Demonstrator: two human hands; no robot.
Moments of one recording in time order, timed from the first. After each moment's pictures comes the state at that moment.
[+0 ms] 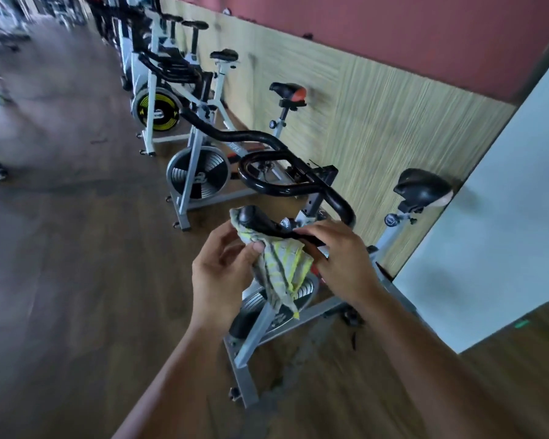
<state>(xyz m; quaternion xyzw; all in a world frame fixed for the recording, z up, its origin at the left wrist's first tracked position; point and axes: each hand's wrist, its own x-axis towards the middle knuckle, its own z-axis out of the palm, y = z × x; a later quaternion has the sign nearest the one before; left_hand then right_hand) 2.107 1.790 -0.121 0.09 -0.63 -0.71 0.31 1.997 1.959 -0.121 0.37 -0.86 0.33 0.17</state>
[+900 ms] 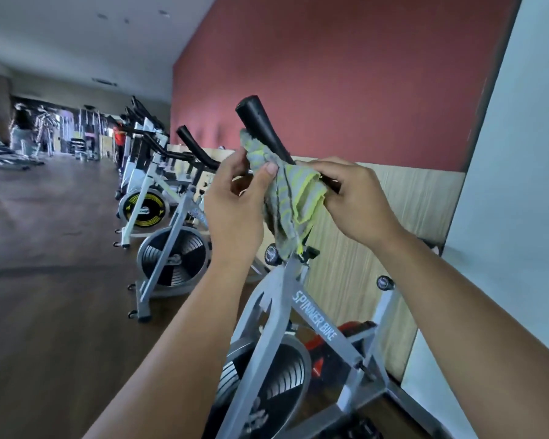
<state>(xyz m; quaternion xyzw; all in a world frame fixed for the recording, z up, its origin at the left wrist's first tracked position) 2.042 1.811 -0.213 -0.12 -0.52 -0.64 0.54 1.973 1.962 -0.173 0.48 -0.73 0.35 0.35</state>
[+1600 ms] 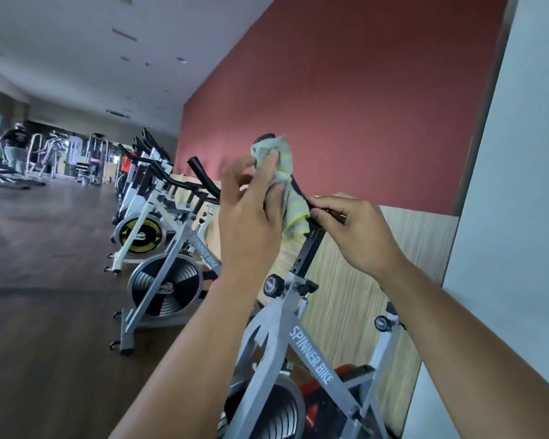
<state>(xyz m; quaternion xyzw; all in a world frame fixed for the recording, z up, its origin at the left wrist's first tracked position) 2.029 1.802 -0.207 -0.09 -0.59 -0.31 0.74 1.982 1.961 -0.170 0.44 -0.74 0.38 0.33</state>
